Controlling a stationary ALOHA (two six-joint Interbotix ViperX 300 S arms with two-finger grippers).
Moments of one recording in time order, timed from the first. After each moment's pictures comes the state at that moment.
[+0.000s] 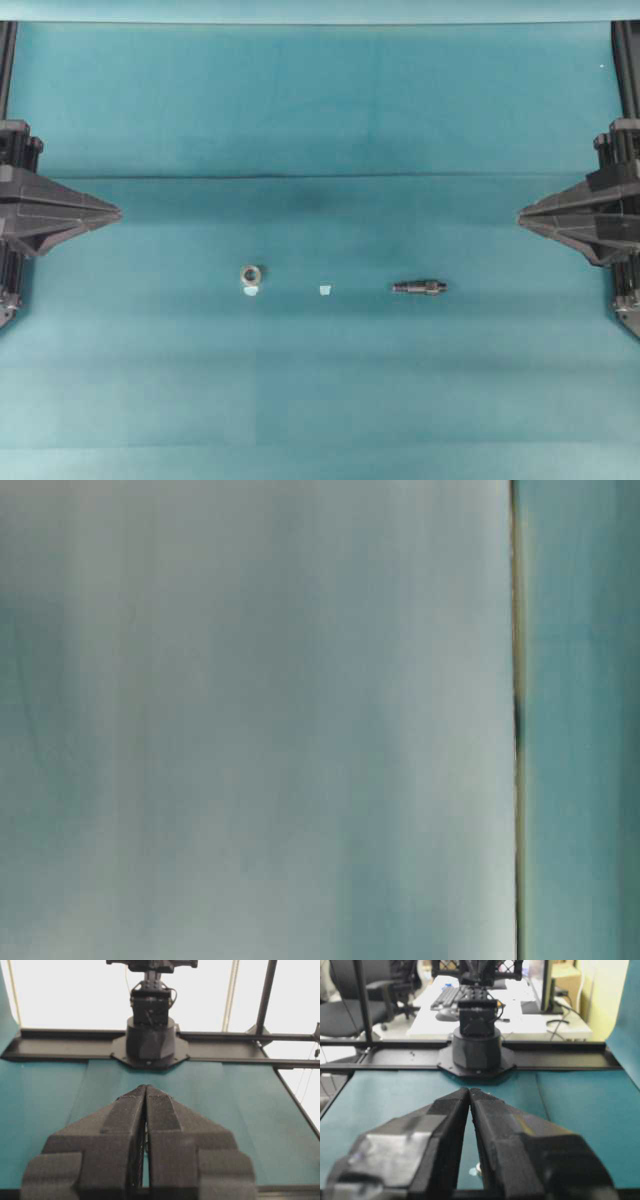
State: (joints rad) left arm 0.00 -0.96 1.17 0.00 -0.29 0.00; right arm 0.00 -0.96 1.17 0.00 -0.29 0.01
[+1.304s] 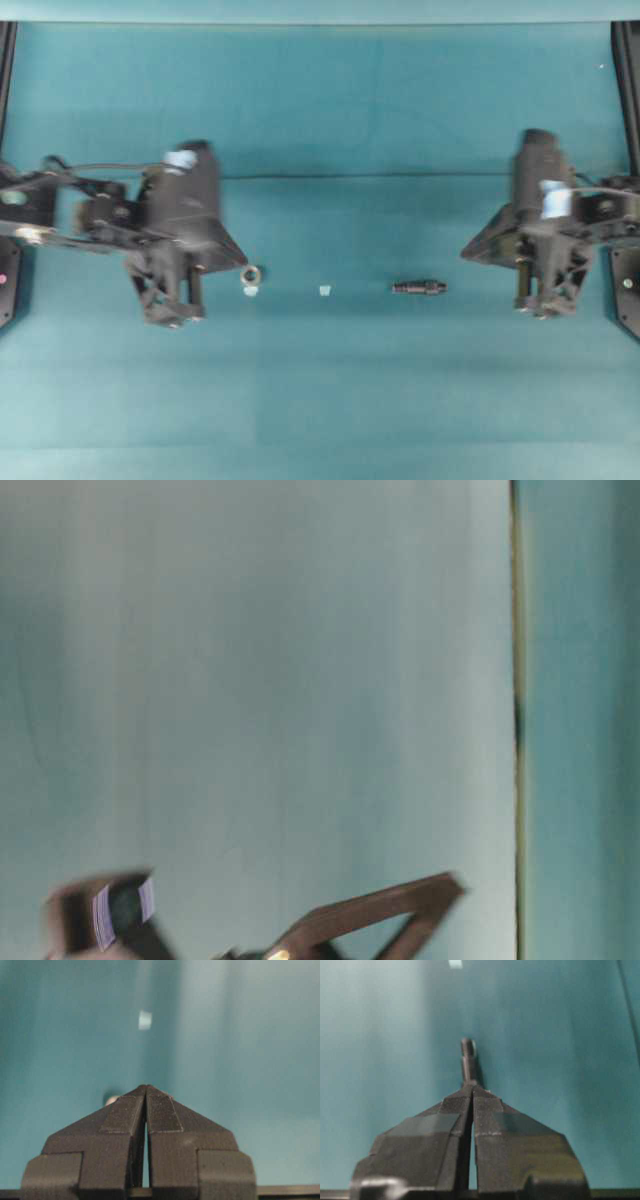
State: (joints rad) left arm 0.00 -0.21 0.64 0.02 0.47 -0.13; right arm -0.04 -0.49 0.91 0.04 0.48 0.08
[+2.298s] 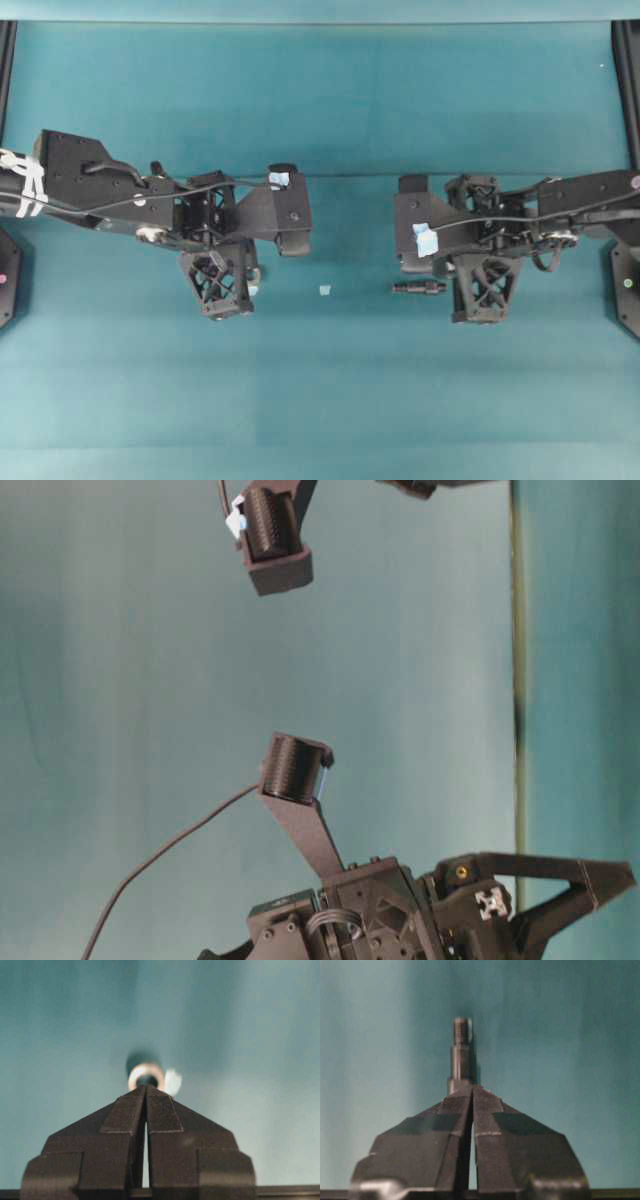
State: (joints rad) left arm 0.04 0.04 0.51 0.02 0.61 -0.13; right arm -0.04 -0.15 0.74 0.03 0.58 -0.06
